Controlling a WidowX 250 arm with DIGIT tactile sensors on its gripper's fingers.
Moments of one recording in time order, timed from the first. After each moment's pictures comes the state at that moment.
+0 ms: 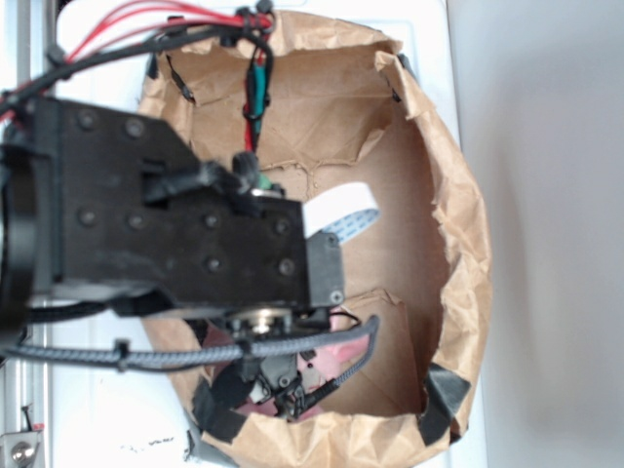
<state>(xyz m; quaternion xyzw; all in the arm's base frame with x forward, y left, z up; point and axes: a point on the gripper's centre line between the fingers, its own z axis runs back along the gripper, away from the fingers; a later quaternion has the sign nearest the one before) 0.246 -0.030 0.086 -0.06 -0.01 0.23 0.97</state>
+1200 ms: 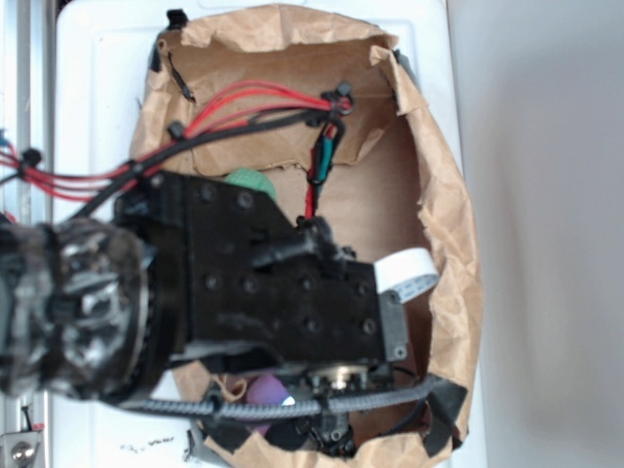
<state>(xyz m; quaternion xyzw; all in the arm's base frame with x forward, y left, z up) 0.271 -0.065 0.076 -0.10 -0.01 0.20 0.97</state>
